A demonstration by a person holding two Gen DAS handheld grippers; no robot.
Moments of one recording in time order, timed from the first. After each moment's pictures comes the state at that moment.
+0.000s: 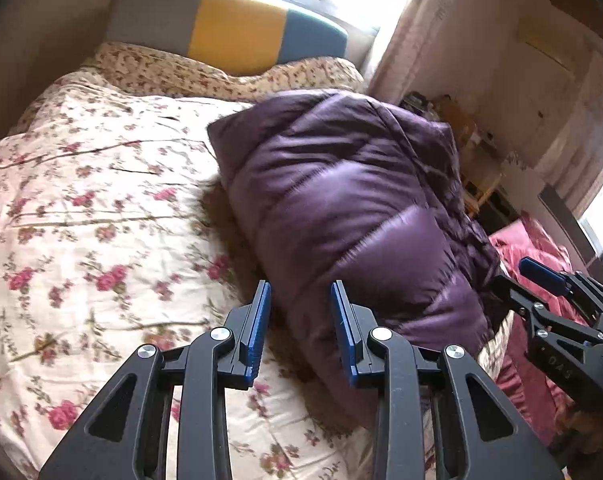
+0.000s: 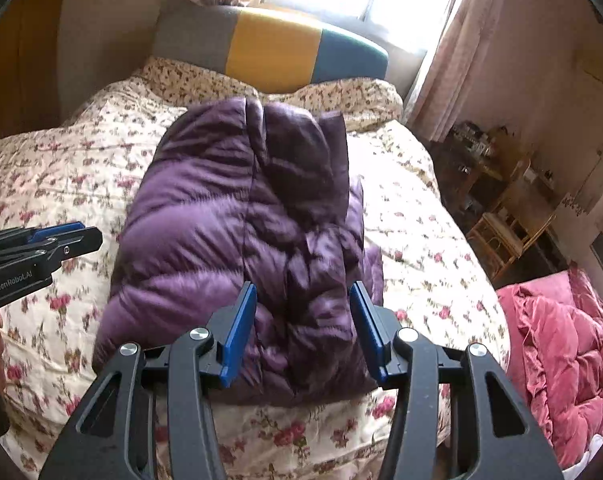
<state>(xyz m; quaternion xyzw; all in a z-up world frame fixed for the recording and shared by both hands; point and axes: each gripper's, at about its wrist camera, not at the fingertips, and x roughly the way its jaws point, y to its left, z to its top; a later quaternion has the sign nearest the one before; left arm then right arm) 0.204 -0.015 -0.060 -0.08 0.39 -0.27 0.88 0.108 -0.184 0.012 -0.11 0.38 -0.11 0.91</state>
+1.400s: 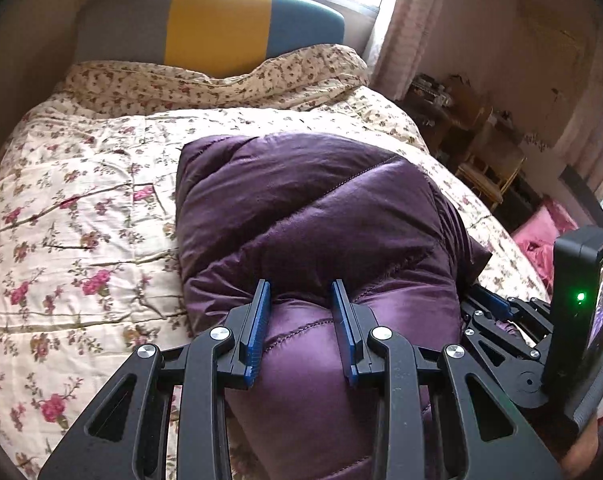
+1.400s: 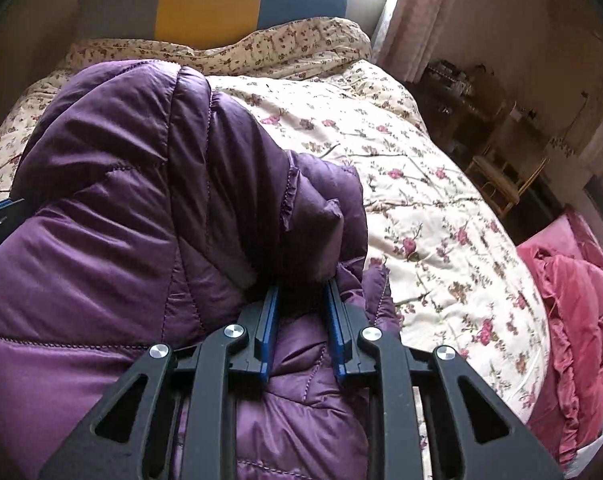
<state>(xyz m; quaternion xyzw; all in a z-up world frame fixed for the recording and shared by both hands) 0.300 -0.115 -0.072 -0.01 0.40 -0.26 0.88 0.237 -0.282 -0.073 -0.03 0.44 -0.18 0.88</state>
